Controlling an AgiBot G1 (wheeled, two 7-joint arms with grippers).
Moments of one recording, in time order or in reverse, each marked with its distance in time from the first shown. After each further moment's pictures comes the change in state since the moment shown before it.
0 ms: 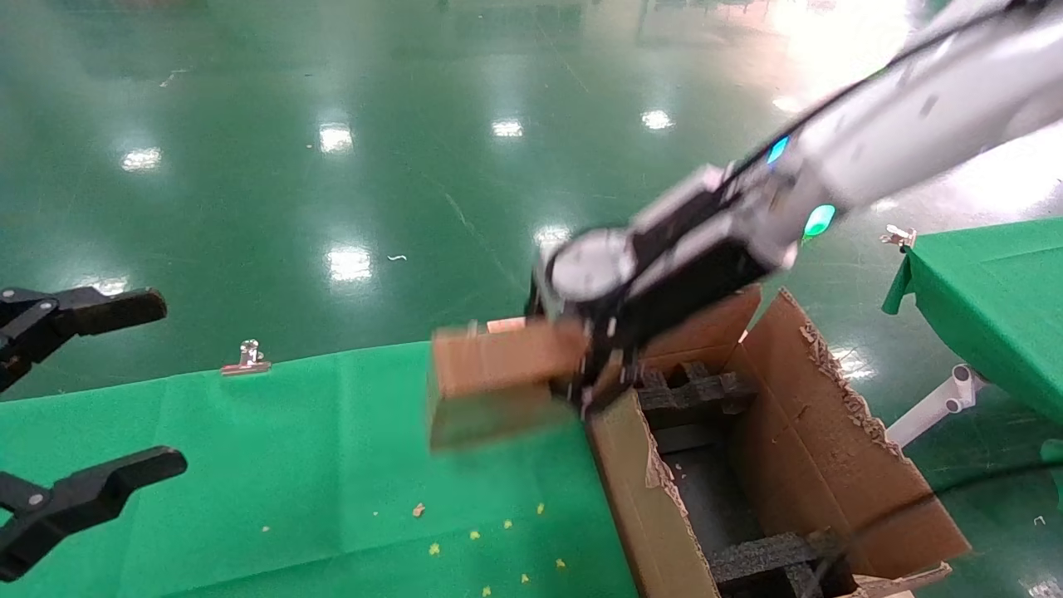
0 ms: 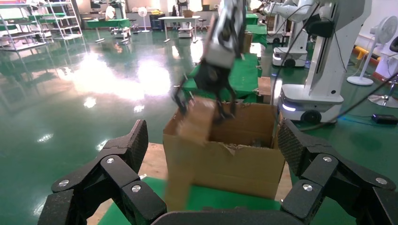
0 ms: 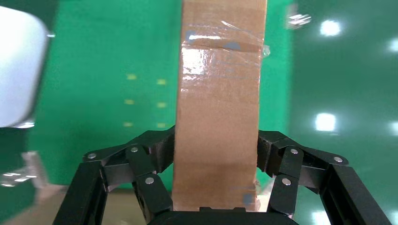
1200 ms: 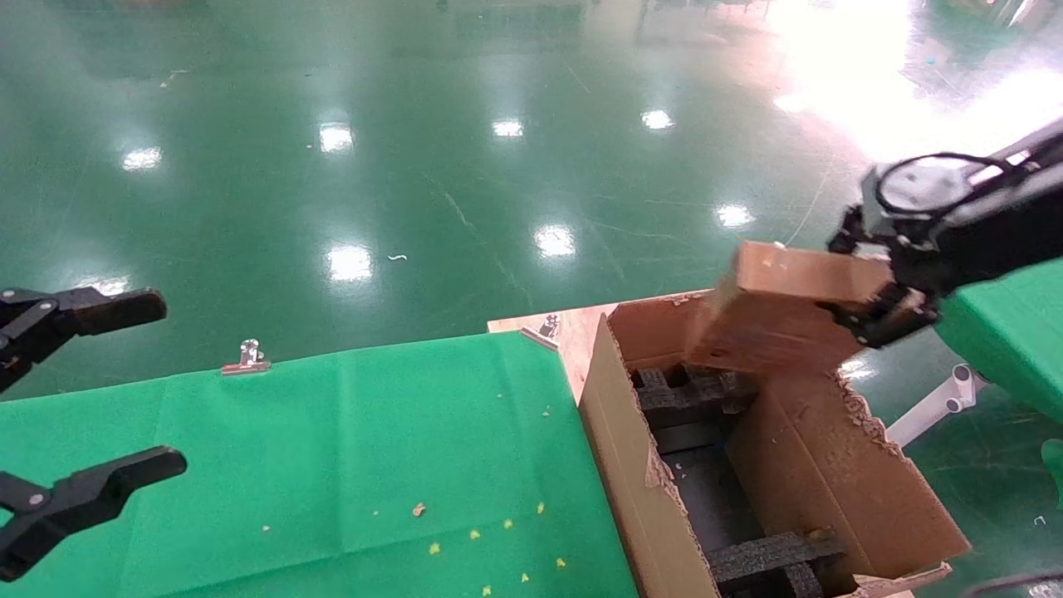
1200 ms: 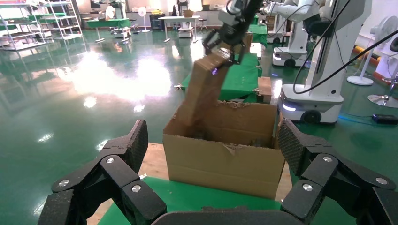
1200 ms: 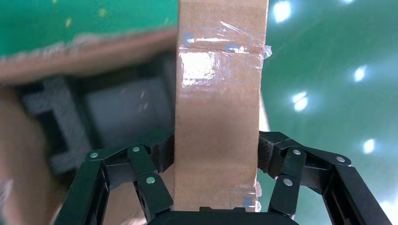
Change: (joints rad) left arm 0.000 0.000 0.000 0.000 0.000 0.000 0.000; right arm 0.379 0.257 -0.388 -0.393 0.022 -0.005 -0.192
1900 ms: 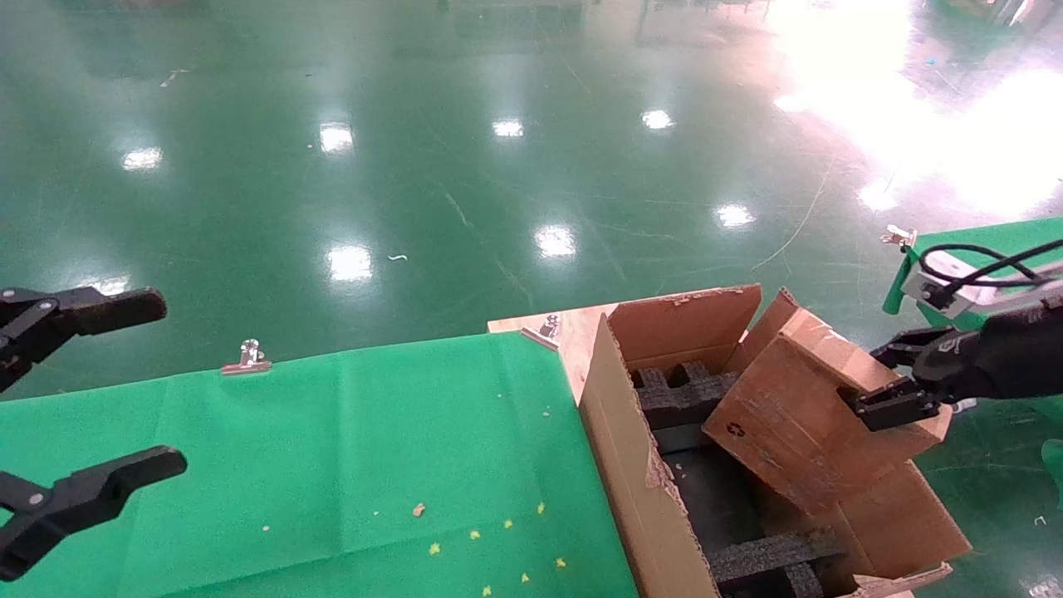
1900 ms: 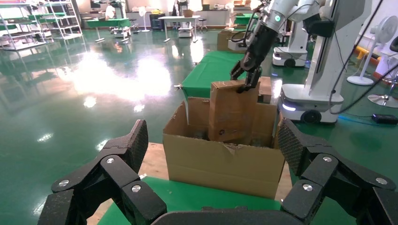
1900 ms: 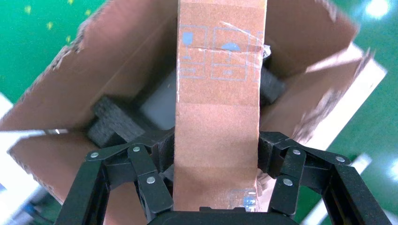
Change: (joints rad) left arm 0.000 0.000 0.000 0.000 0.000 0.000 0.000; right arm -0.256 0.107 -0.048 -0.321 0.236 0.069 0.232
